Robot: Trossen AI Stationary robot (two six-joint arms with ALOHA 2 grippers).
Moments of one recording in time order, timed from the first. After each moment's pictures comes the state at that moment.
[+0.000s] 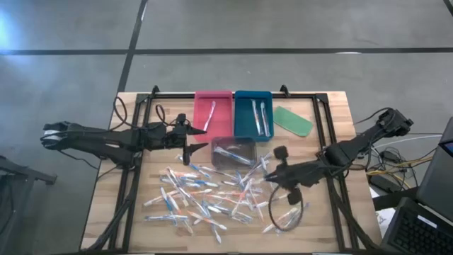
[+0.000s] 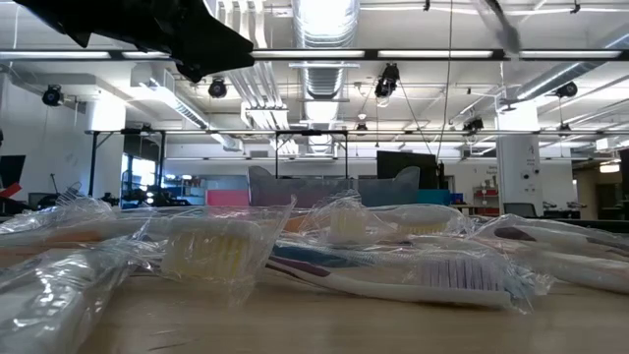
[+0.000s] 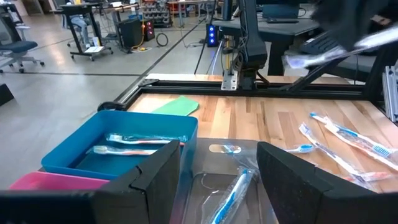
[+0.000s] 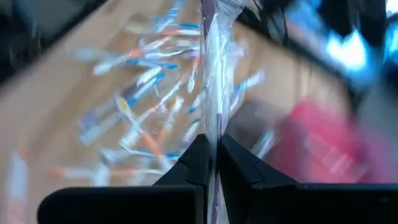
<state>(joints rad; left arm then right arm) 0.02 0.94 0.55 0.25 -0.15 0.02 0.52 1.23 1.08 -0.54 0.37 -0.19</state>
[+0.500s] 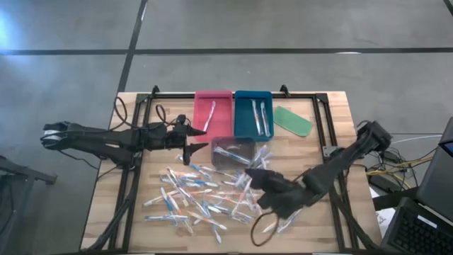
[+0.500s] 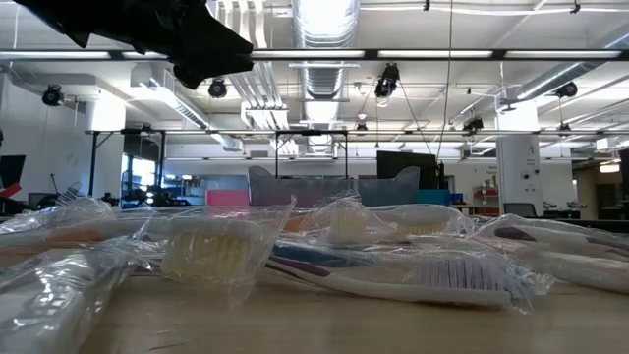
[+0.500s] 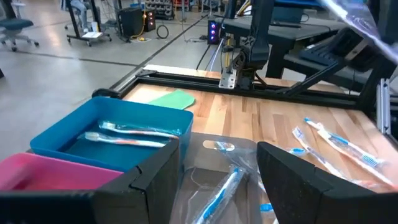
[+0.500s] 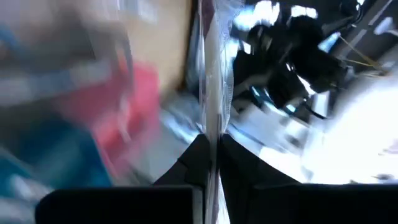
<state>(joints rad) 0.02 0.94 0.55 0.23 -0.15 -0.09 0.61 1.62 1.38 -0.55 1.06 -1.25</state>
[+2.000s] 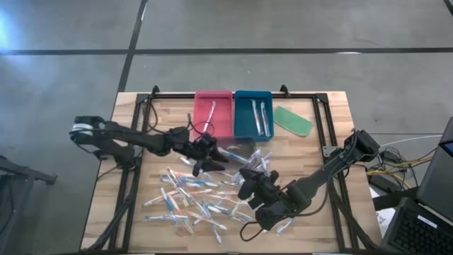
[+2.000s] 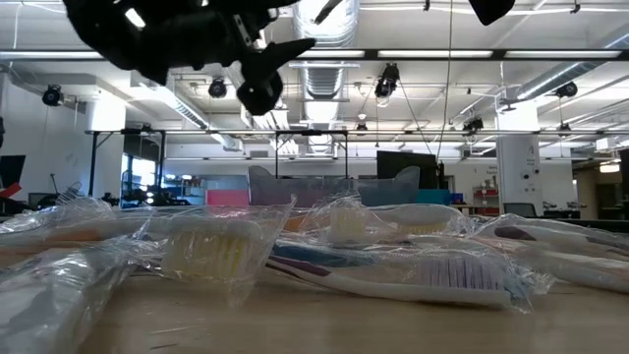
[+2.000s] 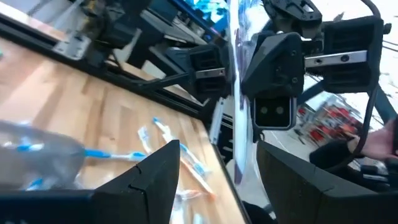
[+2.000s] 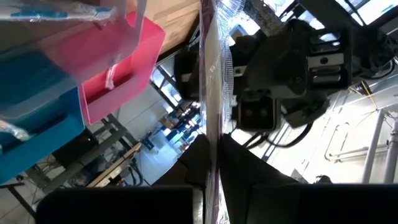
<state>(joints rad) 0.02 1.42 0.65 0.77 0.42 -0.57 0.60 1.78 1.43 -0.56 1.21 -1.42</state>
